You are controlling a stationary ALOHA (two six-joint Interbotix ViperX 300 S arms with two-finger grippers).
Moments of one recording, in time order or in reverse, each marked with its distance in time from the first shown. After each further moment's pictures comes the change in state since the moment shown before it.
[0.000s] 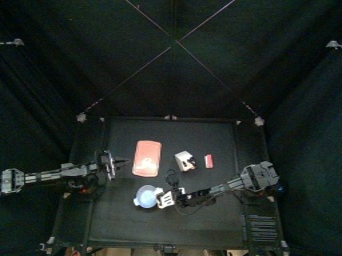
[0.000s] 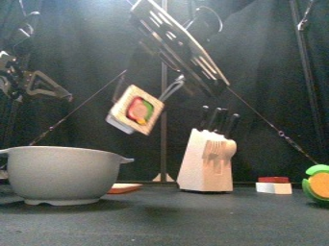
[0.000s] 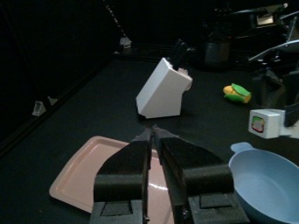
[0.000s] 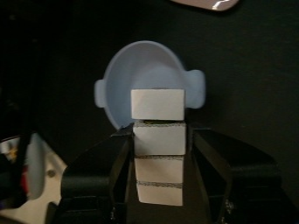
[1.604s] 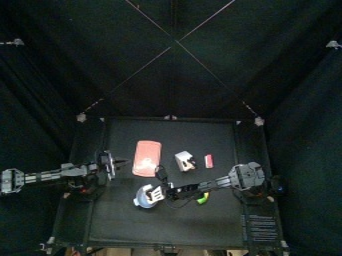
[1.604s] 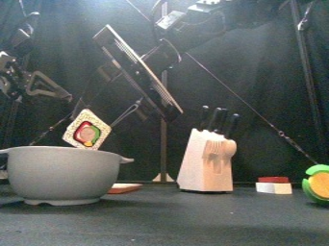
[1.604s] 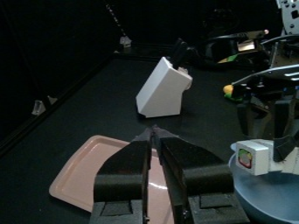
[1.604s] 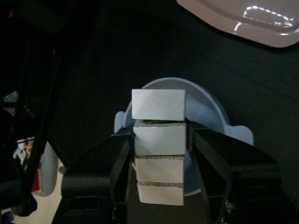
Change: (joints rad) left arm 0.000 0.000 0.003 0.000 0.000 0.000; right arm -0.094 0.146 -0.107 -0.101 -0.155 0.002
